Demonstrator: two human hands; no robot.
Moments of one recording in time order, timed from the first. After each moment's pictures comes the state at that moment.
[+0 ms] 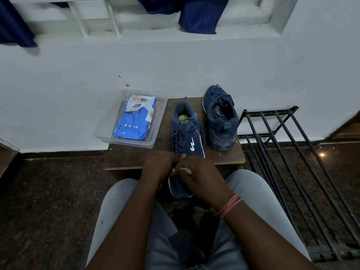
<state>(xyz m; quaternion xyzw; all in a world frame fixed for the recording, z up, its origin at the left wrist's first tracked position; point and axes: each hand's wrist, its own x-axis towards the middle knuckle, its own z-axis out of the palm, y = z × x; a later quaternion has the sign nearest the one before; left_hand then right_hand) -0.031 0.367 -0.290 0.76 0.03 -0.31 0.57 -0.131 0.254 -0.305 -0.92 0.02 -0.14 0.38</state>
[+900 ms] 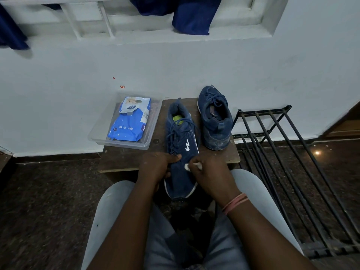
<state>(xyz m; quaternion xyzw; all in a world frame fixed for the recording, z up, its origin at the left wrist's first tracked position) -0.037 0.361 -0.287 0.74 0.09 -0.31 0.59 -0.142 0.222 -0.309 -0.92 0.13 -0.13 0.34</state>
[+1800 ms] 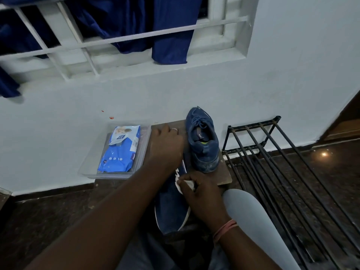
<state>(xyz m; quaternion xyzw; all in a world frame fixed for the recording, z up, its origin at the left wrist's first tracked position) 0.012 0.257 -0.230 0.89 -0.42 0.10 -0.12 -0.137 0.219 -0.319 -0.80 0.15 -0.28 0.50</state>
